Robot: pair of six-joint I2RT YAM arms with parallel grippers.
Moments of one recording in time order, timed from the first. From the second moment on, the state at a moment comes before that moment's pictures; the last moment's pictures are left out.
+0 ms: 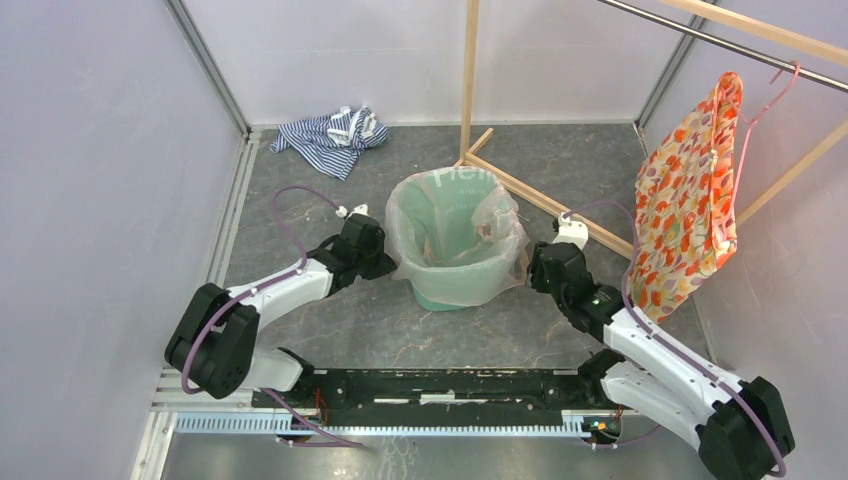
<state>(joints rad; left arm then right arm) -0.54 1.36 0.66 -0.14 -0.05 -0.76 0.58 0.86 0.47 -0.29 0.43 0.53</state>
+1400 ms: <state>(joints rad) -0.54 1.44 0.66 -0.10 -0.05 -0.76 0.40 1.14 0.32 0.21 -0.04 0.53</state>
